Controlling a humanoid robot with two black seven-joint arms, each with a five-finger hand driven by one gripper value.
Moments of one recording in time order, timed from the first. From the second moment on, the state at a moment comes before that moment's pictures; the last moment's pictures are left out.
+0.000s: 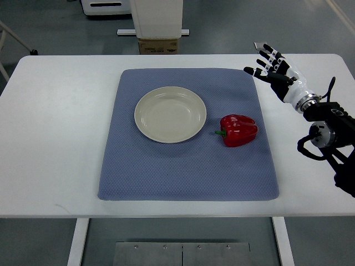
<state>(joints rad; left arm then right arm) -0.01 0.00 -0.21 -0.18 0.05 0.01 -0.14 0.75 -0.26 0.82 0.83 -0.47 0.08 0.18</state>
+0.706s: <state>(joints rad) -0.01 0.00 -0.21 -0.18 0.05 0.01 -0.14 0.86 -0.52 0.44 1.07 -0.65 0.19 0.26</state>
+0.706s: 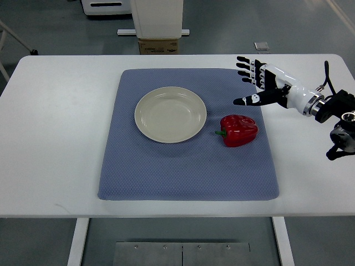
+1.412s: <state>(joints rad) -0.01 0.00 -0.21 -0.18 0.05 0.01 -0.14 0.95 -0.57 0.22 1.09 -0.87 0.18 0.31</state>
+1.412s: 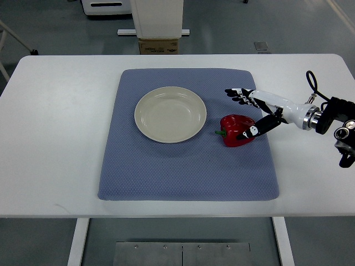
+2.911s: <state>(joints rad) -0.01 0.00 -0.21 -0.18 0.05 0.01 -0.14 0.97 -0.55 0.11 1.05 -0.91 0.13 0.30</state>
